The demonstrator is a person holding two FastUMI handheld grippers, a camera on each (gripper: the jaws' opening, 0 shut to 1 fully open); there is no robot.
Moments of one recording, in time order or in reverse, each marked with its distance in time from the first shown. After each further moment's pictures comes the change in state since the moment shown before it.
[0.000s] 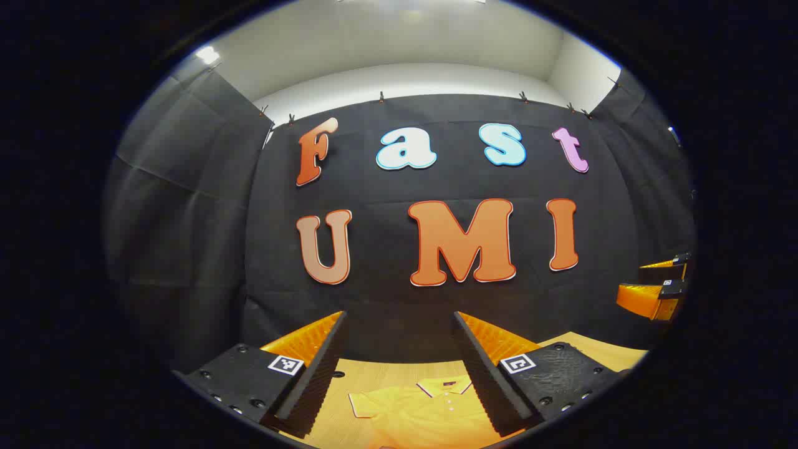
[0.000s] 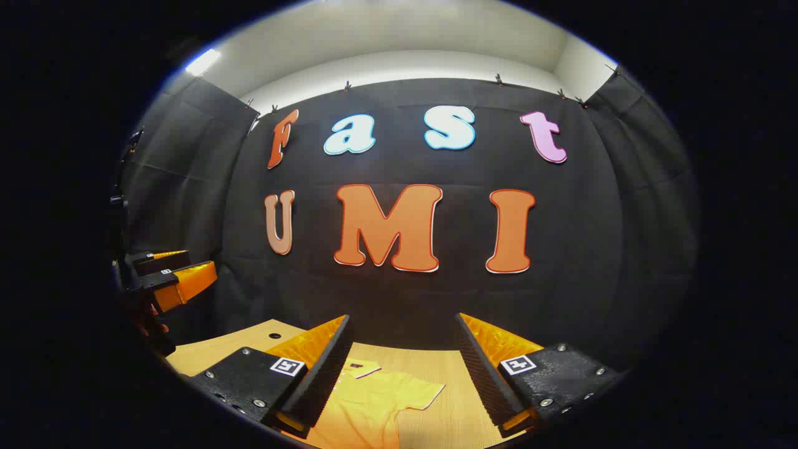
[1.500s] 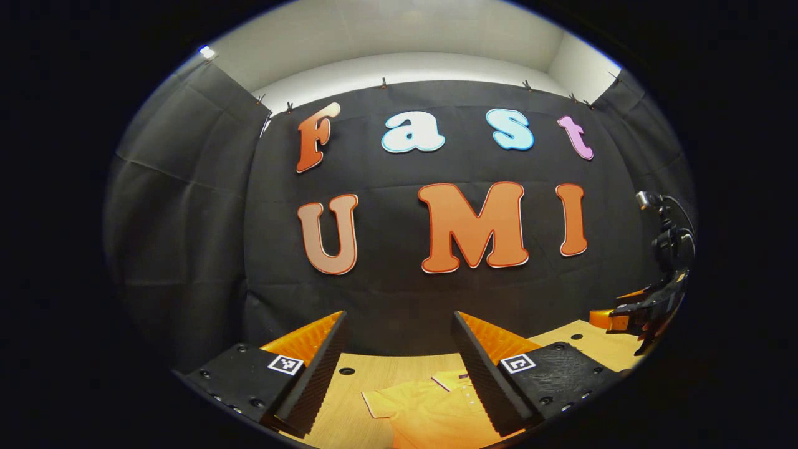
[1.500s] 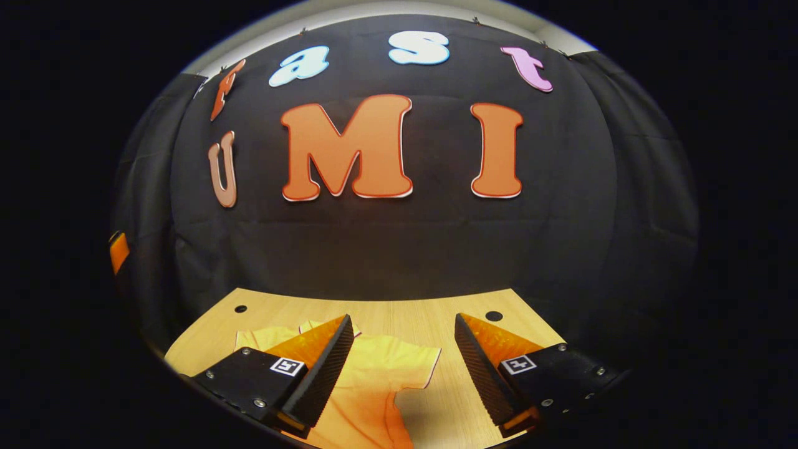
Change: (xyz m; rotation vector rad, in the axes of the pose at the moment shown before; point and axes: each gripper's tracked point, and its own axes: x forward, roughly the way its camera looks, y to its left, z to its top) left arm 0.030 0.049 -0.032 0.016 0.056 -0.024; right arm 0.092 -0.031 -0.125 0.079 0.398 -0.194
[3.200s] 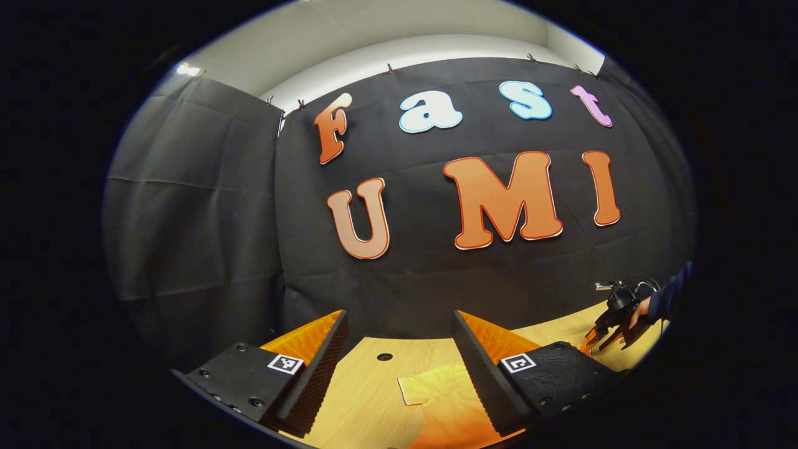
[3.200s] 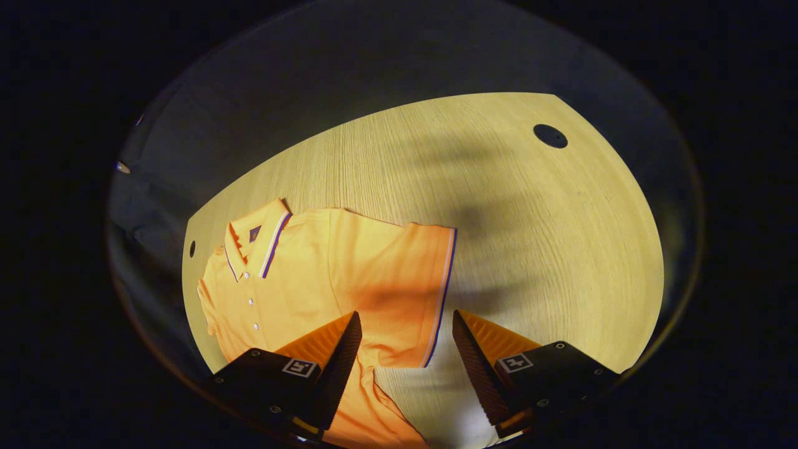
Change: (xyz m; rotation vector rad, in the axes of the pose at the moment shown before) left arm -0.008 0.016 -0.022 0.090 0.112 0.166; right arm 0.174 -0.017 -0.228 0.216 0.971 0.055
